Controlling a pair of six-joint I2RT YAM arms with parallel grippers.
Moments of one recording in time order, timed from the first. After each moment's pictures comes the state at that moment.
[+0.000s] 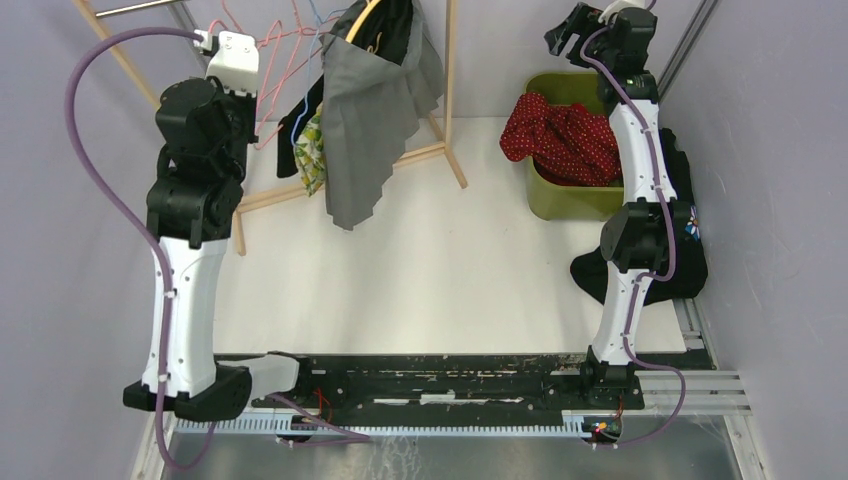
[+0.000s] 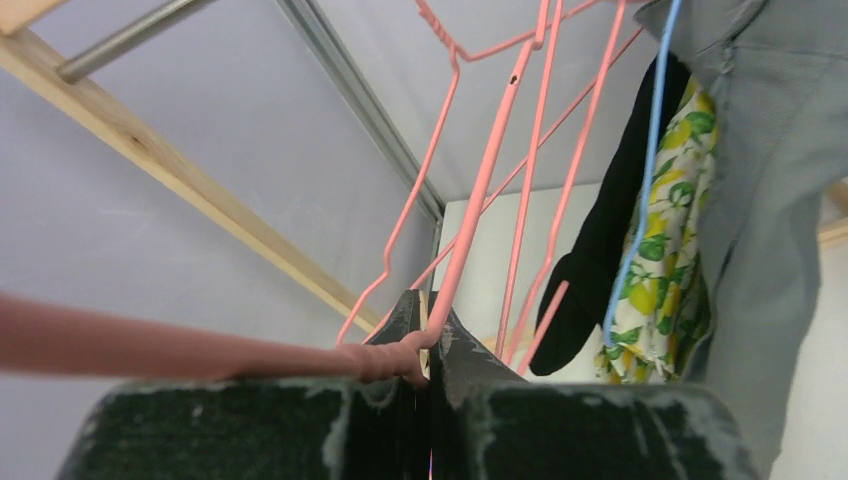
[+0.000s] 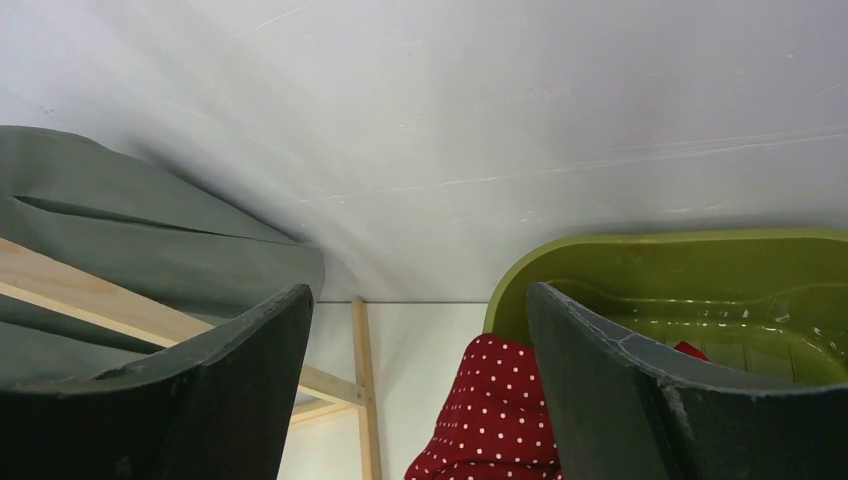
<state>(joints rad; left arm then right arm) -0.20 1.22 1.87 -0.70 -0.41 0.38 -0.01 2.19 2.41 -0.30 -0.24 0.38</state>
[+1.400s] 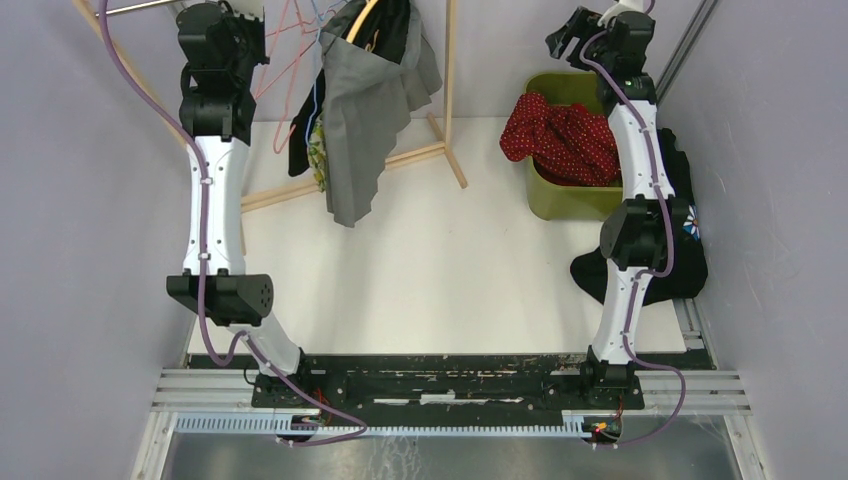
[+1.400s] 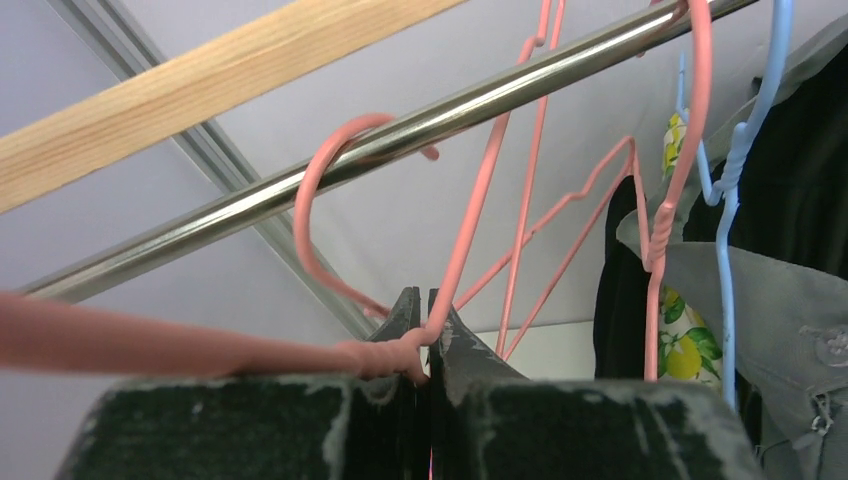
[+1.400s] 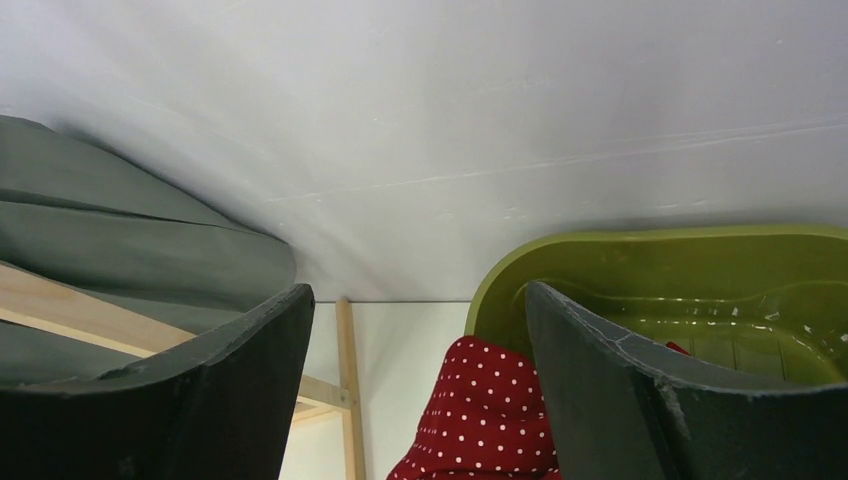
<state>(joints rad) -0.01 1.73 2.22 -0.43 -0.07 0.33 -0.02 2.22 2.41 -0.28 -0.23 0.37</state>
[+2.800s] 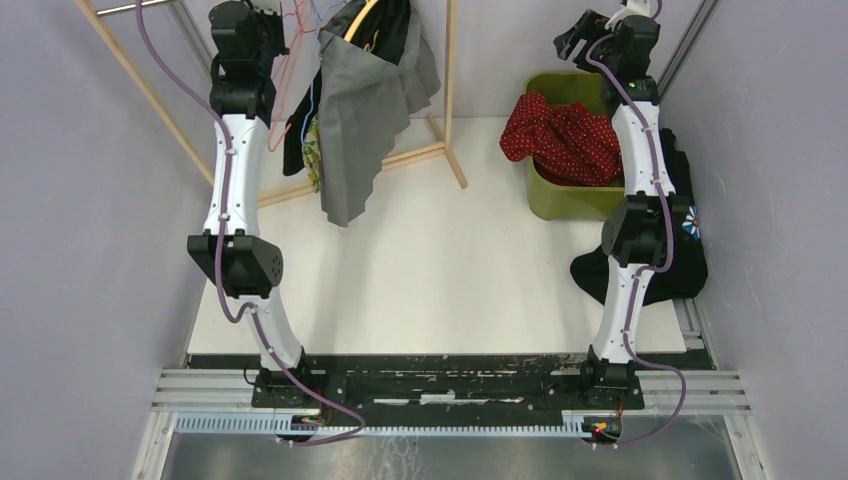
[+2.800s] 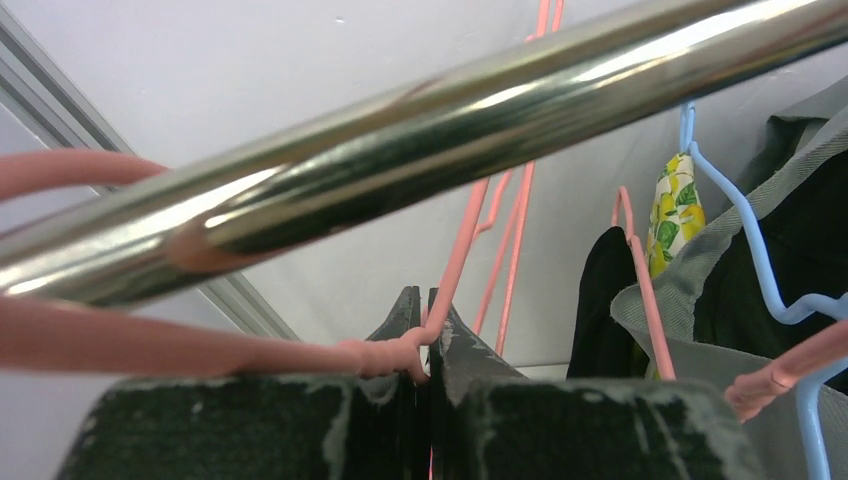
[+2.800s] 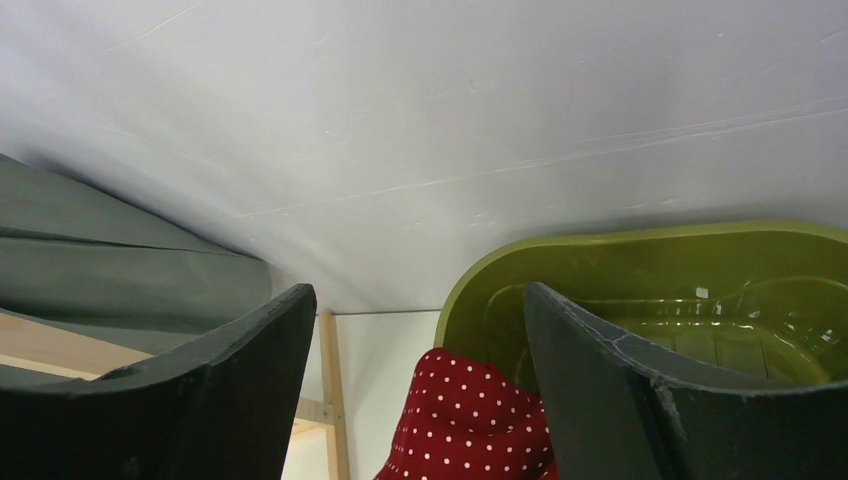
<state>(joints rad) -0.01 1.95 2.30 -0.27 -0.05 0.23 -0.05 2.27 2.42 -0.26 -0.24 0.40</state>
